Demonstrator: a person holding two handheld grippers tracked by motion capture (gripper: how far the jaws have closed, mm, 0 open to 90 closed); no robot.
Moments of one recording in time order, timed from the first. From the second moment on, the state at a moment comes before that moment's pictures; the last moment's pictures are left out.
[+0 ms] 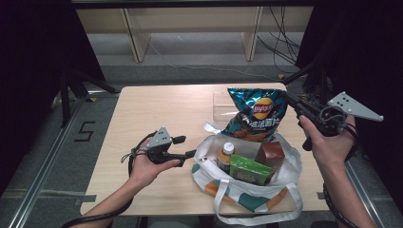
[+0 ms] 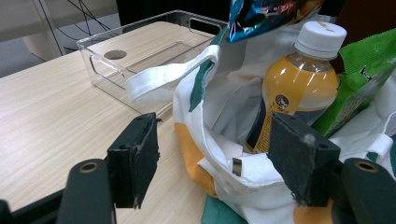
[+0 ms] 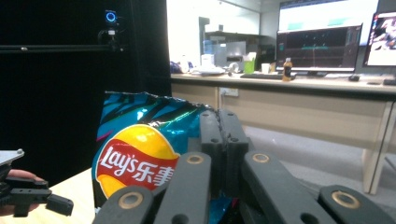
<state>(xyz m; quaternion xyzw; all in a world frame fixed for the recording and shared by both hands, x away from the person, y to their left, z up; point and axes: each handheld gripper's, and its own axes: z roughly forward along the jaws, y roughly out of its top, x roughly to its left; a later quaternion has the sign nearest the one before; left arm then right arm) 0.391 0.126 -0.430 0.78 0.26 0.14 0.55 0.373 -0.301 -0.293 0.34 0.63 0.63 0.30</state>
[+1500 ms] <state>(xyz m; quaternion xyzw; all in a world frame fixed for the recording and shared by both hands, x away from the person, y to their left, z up) 0.392 0.127 -0.432 0.78 0.26 0.14 0.55 0.396 -0.312 -0.265 0.35 0.59 0.65 0.33</state>
